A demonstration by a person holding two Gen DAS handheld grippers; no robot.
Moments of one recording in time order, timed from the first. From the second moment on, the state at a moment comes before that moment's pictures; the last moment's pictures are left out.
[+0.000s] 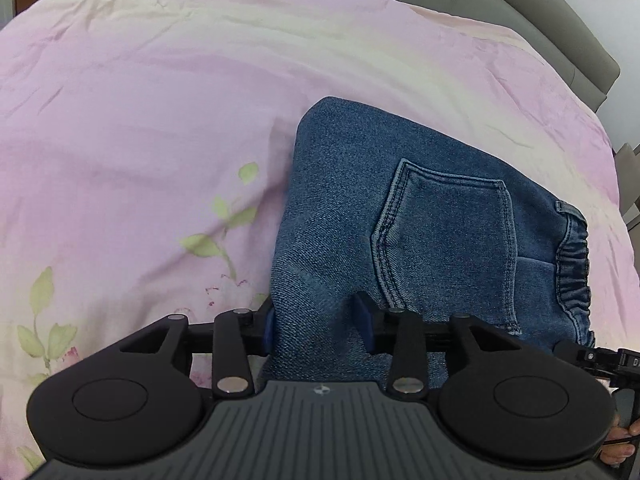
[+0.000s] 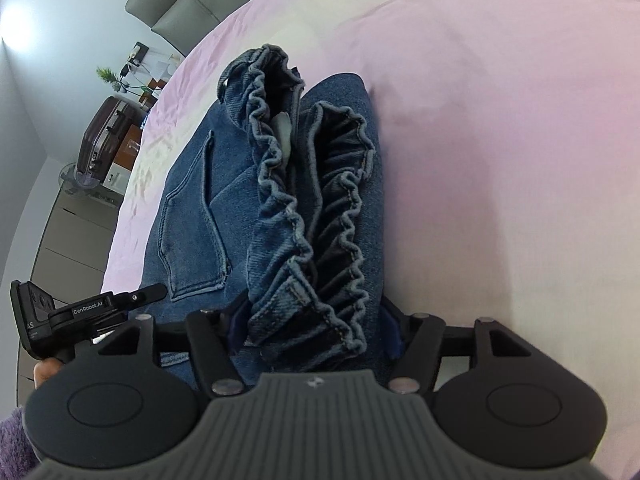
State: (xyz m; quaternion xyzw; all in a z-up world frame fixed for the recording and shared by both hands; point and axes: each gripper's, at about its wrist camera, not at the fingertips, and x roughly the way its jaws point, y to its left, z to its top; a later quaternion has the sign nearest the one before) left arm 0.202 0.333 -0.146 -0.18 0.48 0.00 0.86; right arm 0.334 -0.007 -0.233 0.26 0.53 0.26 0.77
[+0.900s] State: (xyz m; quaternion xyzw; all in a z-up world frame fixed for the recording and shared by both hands) left arm 0.248 0.323 -0.142 -0.17 0.44 0.06 0.88; right arm 0.438 0.050 -0.181 0.04 0.45 0.24 0.86
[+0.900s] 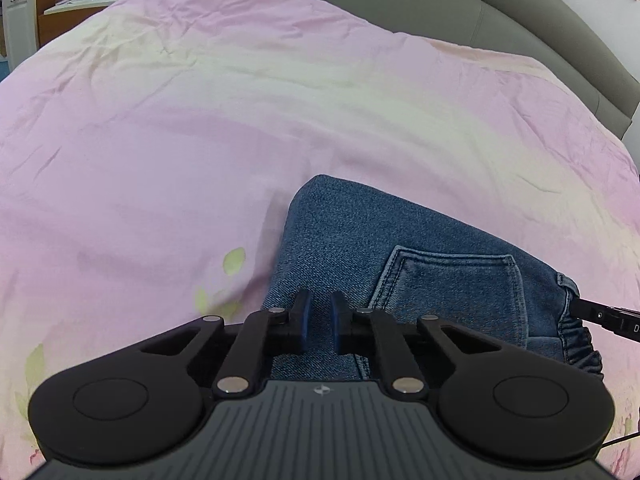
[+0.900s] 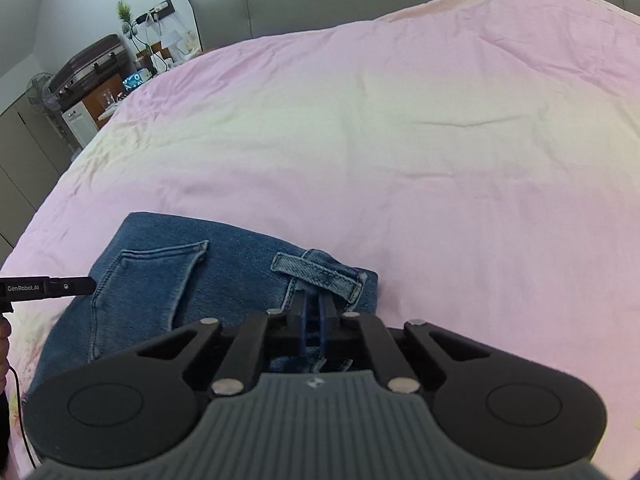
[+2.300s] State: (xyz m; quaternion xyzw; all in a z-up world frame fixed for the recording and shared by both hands) left arm 0.098 0.275 -0.126 0.06 0.45 0.09 0.89; right arm 0.308 0.050 -0.176 -0.05 0.40 0.31 0.86
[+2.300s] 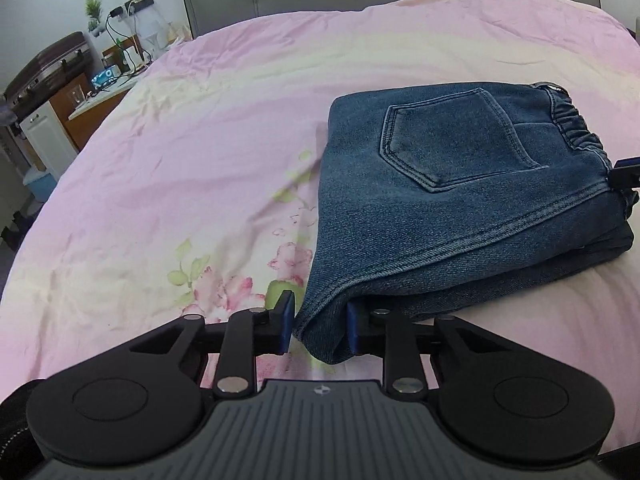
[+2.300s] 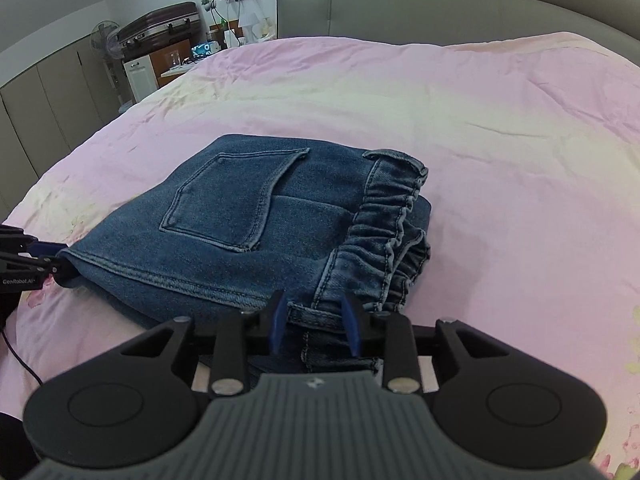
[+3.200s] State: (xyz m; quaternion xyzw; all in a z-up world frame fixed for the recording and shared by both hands) left arm 0.095 0.230 -0.085 0.10 0.48 0.12 0.86; right arm 0.309 0.047 -0.156 -0.06 0.42 0.32 0.85
